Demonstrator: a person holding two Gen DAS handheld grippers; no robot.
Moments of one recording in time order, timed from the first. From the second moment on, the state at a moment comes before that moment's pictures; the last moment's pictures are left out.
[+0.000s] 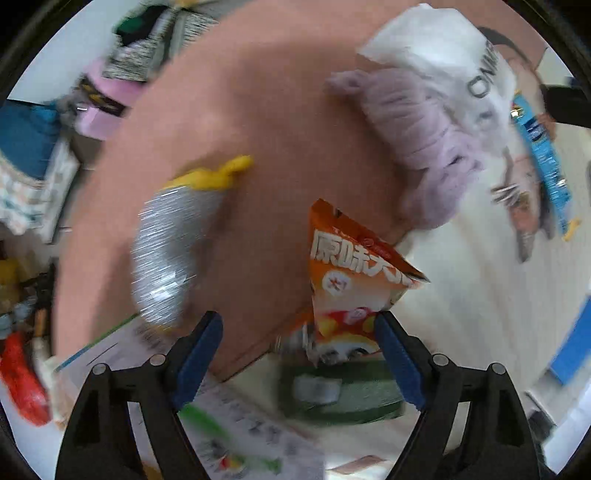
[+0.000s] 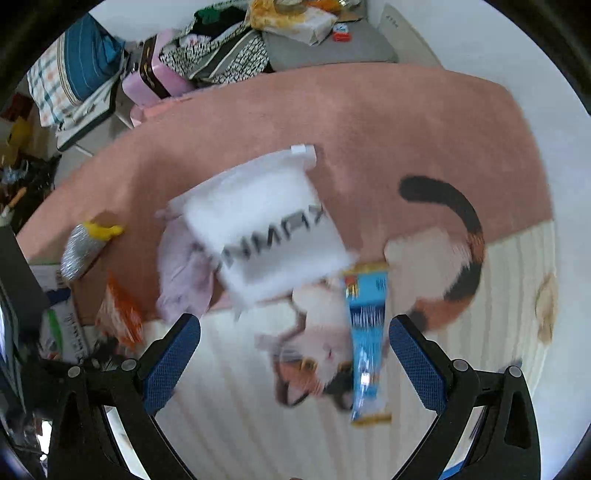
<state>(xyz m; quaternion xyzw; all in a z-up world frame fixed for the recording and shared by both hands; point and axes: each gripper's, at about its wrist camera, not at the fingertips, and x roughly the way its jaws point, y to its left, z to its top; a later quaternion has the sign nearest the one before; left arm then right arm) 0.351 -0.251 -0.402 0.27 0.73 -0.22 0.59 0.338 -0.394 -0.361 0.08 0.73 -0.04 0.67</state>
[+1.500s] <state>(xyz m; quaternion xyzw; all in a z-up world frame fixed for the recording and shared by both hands) 0.372 -0.215 -0.373 0.06 0.74 -0.12 0.66 0.353 -0.396 -0.400 0.13 0.74 -0.09 0.66</state>
